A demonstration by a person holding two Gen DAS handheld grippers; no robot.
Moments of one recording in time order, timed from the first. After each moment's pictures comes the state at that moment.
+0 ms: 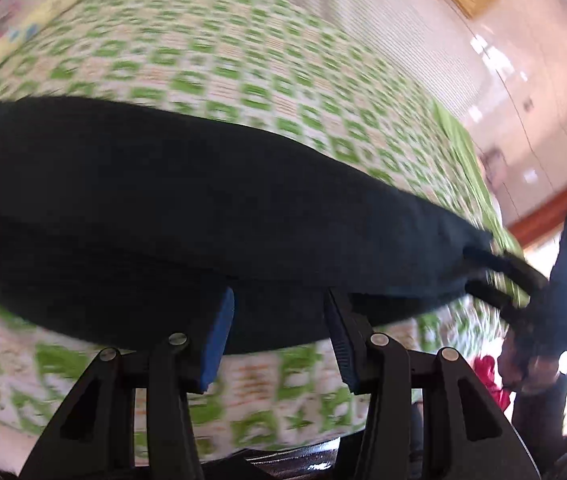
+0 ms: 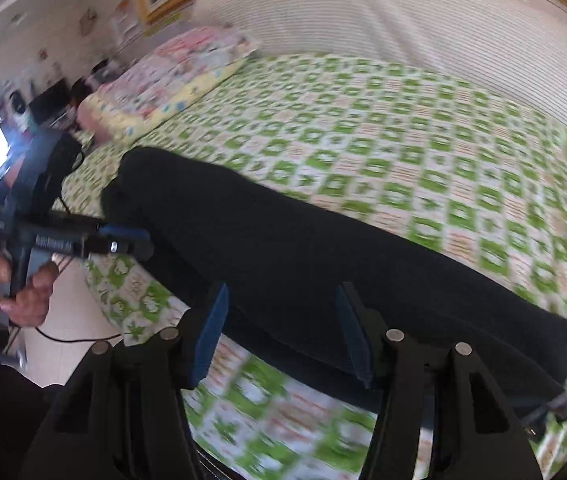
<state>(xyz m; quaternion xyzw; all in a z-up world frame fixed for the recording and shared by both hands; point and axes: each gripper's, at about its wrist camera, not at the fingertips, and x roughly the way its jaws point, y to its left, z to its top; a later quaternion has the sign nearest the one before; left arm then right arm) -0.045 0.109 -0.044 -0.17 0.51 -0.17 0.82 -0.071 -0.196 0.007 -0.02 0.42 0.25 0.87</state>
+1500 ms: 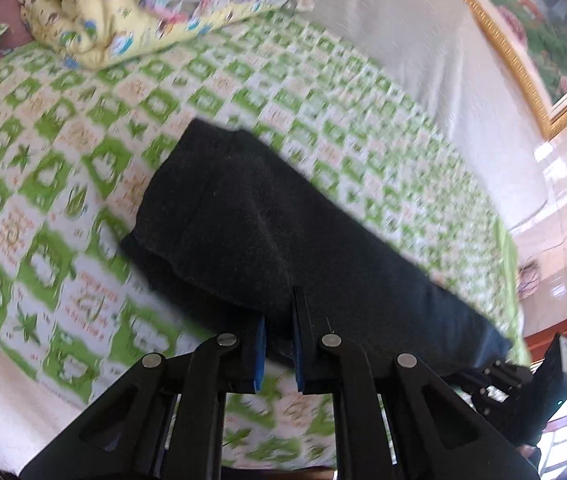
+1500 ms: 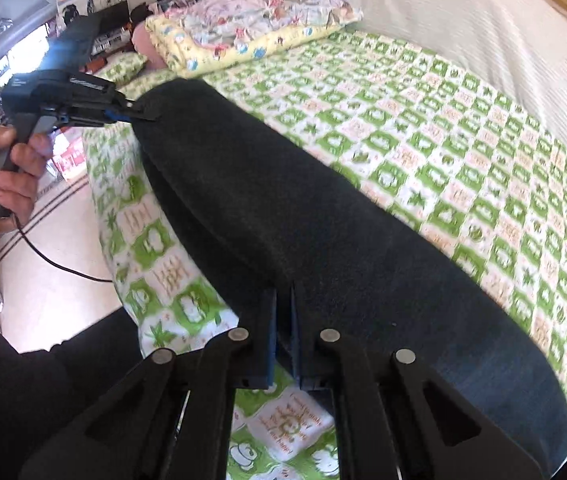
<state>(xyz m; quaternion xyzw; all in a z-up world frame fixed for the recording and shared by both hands) -0.061 0.241 -0.042 -0.27 0.47 -0.02 0.84 -0.058 -0.102 -0.022 -0.14 0.44 0.33 0.82</state>
